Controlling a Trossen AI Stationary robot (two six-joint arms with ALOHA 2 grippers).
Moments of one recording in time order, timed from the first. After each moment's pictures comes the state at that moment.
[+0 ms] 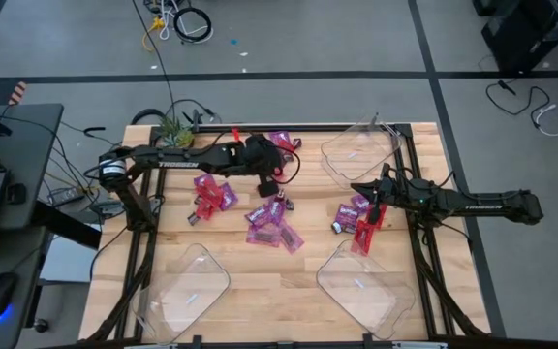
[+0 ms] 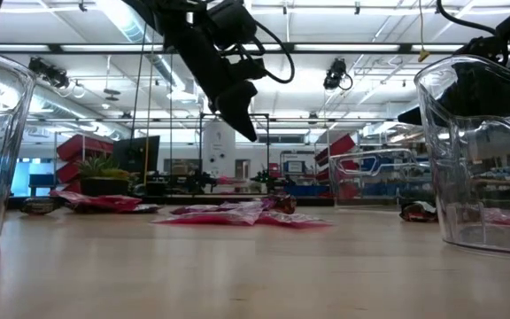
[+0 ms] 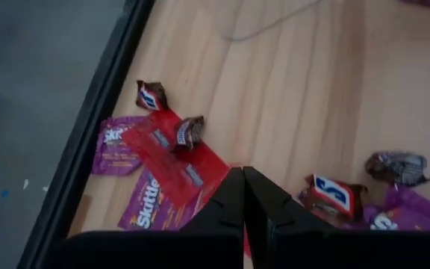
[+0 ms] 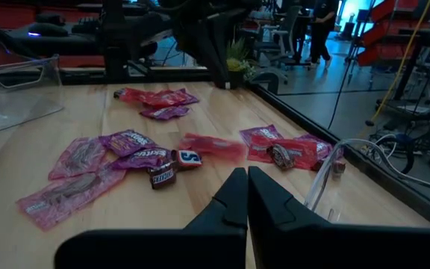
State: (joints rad) left arm 0.26 1.70 1.25 -0.39 -0.24 0.16; right arm -0.10 0.24 0.01 0.08 0.26 -0.02
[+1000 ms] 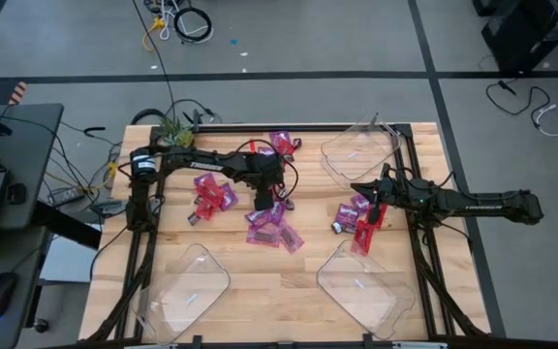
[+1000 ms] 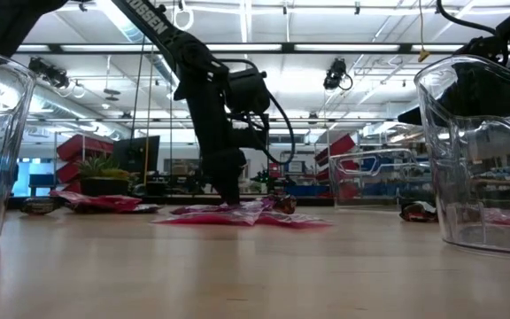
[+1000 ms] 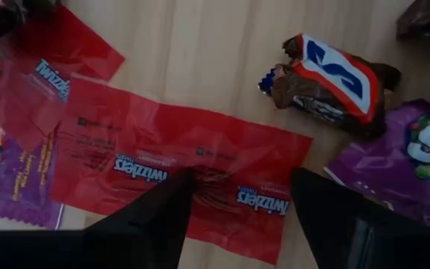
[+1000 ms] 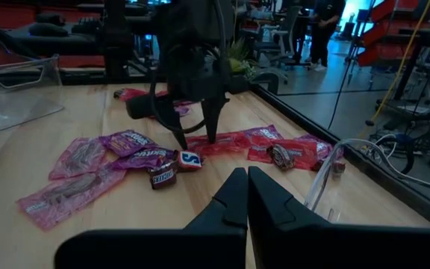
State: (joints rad) left arm 0.29 1.97 1.26 -0.49 -0.10 0.15; right arm -0.10 0.24 0.01 0.08 0.26 -0.02
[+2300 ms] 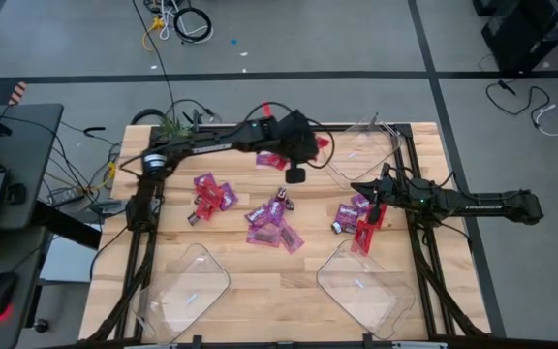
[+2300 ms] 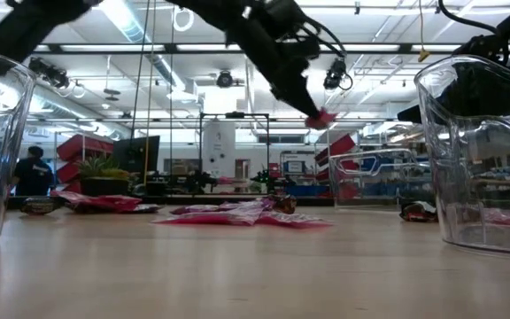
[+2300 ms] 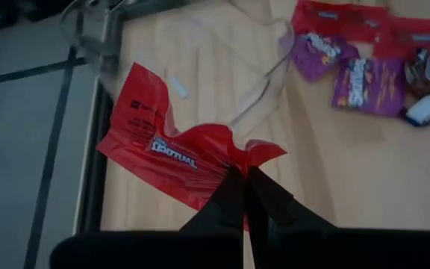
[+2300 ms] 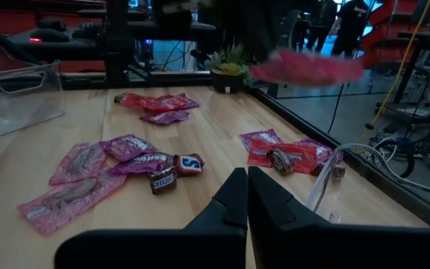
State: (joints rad) left arm 0.30 2.08 1.93 -0.63 0.04 0.42; right arm -0.10 0.24 0.01 0.10 0.26 -0.02
